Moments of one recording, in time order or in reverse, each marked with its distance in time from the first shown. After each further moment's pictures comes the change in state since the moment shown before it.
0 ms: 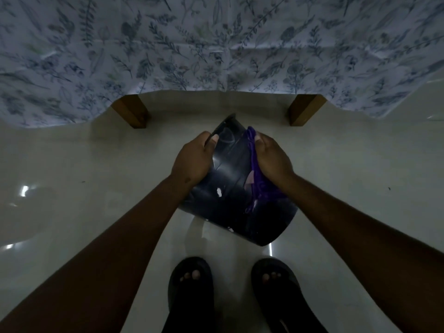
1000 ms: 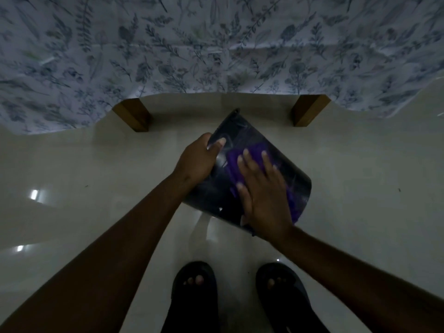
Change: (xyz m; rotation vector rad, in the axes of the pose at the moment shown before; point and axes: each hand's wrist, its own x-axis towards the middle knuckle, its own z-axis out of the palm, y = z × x) left_hand 0.002 0.012 -0.007 -0.155 -0.111 -0.089; right_hand -0.094 0.006 0.026 -0.322 0.121 -0.471
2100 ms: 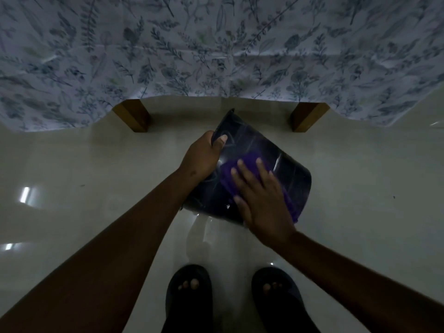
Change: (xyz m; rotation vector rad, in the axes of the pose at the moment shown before) left_hand 0.016 0.004 0.009 -0.036 0.046 -0.022; right_hand -0.006 0.010 0.002 -0.174 -0.103 -0.112
